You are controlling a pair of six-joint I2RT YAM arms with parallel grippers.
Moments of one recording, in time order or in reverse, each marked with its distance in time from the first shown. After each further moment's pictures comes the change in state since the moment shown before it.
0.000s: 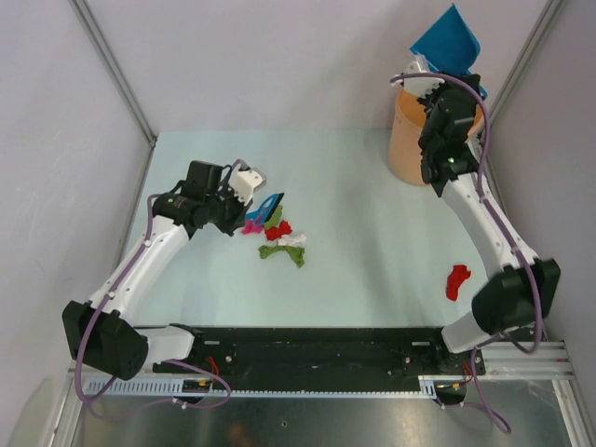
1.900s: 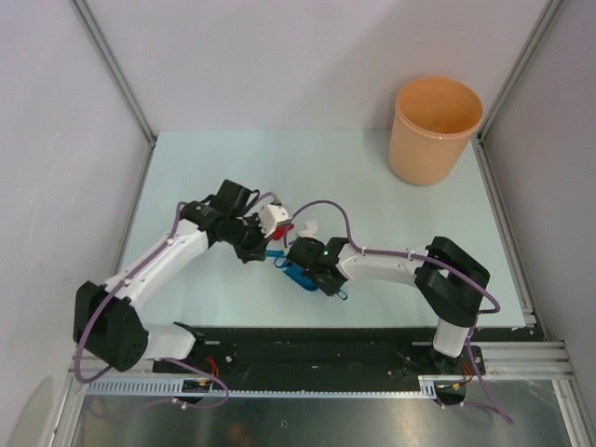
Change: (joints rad) left arm -0.177 0.086 -0.101 -0.068 0.177 0.115; right arm 0.845 0.196 -0.356 -1.047 -0.386 1.513
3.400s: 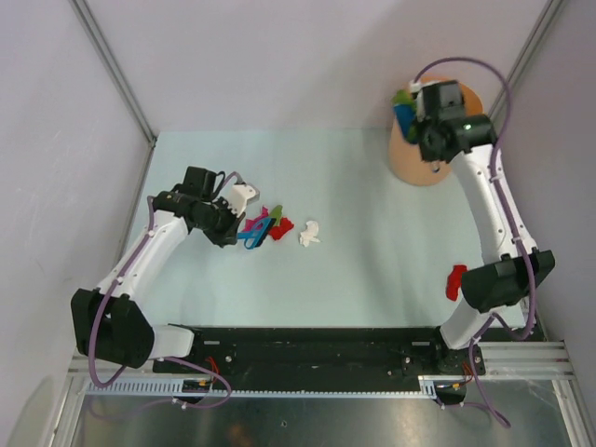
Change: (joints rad) left arm 0.280 -0.024 0.056 -0.067 -0.079 -0.009; right arm -0.748 -0.132 0.785 -0.384 0.071 -0.283
